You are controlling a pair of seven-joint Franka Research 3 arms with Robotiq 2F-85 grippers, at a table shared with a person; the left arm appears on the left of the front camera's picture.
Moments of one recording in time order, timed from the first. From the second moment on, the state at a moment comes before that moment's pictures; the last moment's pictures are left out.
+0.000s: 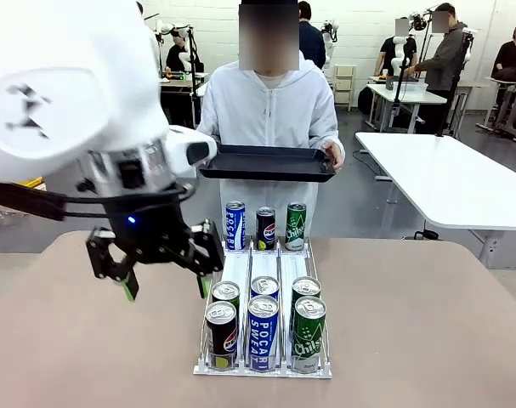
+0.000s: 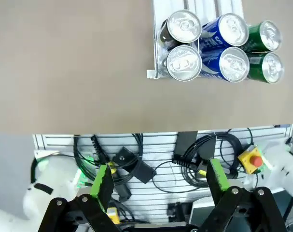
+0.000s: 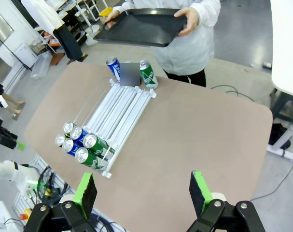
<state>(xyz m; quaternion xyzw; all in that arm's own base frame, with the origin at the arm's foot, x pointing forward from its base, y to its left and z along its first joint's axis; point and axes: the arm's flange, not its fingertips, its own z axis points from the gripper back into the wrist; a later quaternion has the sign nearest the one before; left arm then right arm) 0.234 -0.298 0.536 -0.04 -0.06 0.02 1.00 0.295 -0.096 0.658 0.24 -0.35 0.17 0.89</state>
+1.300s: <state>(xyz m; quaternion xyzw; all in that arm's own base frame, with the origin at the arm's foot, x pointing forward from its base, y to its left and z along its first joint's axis) 0.276 -0.334 0.497 -0.03 -0.03 -0.02 1.00 0.295 -0.097 0.658 0.24 -0.35 0.17 0.89</state>
